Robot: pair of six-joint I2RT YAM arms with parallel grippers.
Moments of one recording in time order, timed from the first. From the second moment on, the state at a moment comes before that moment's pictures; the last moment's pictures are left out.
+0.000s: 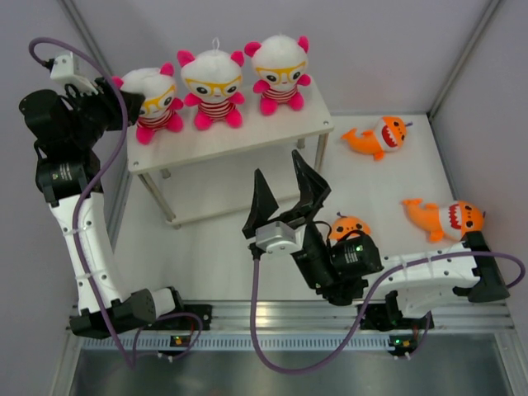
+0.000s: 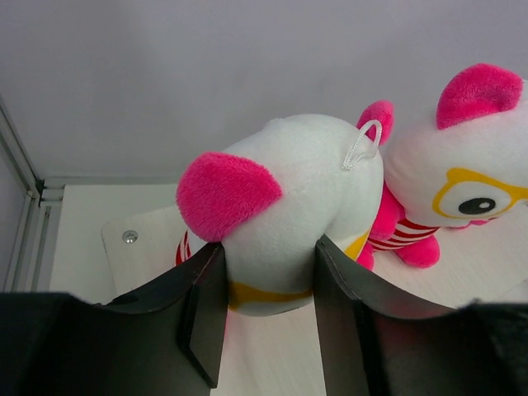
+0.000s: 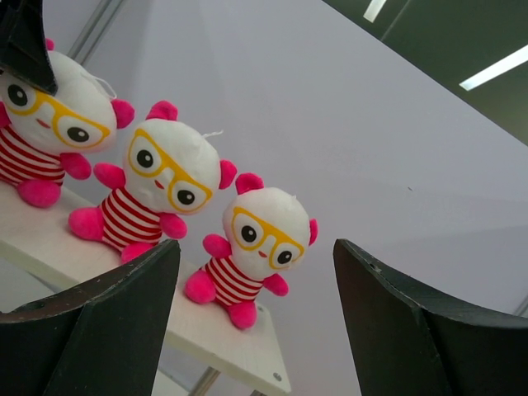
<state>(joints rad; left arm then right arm) 0.31 1.25 1.77 -0.55 0.55 -0.26 1.61 1.32 1.14 1.14 0.76 -1.54</state>
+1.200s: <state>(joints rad) 0.31 1.25 1.77 -0.55 0.51 -0.23 1.60 1.35 1.14 1.13 0.78 -1.53</state>
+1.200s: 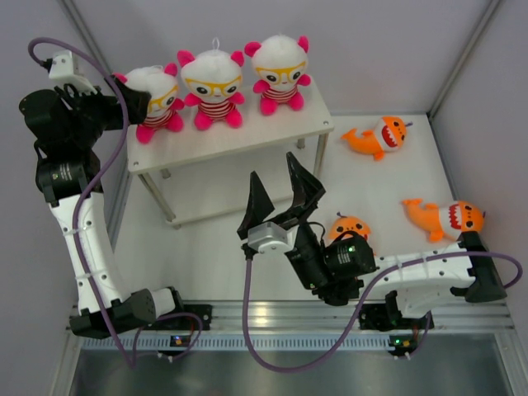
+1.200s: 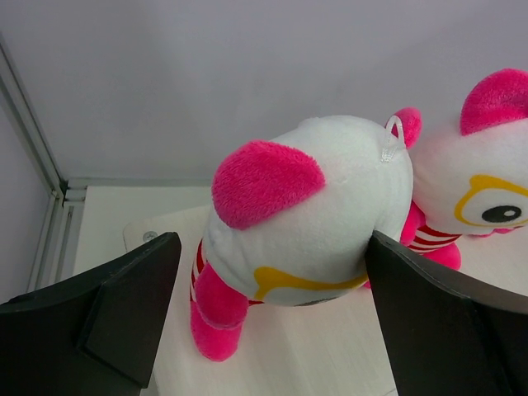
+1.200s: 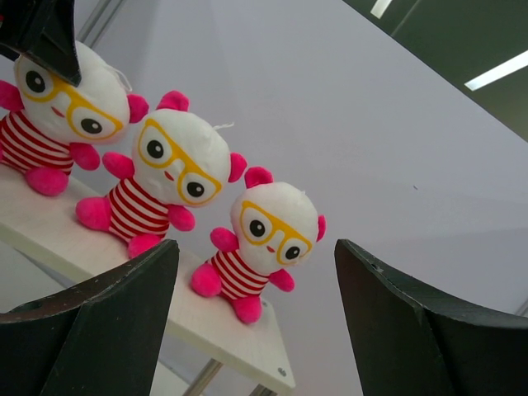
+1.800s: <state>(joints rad) 0.31 1.25 1.78 -0.55 0.50 -0.23 1.59 1.35 1.14 1.11 0.79 -1.52</state>
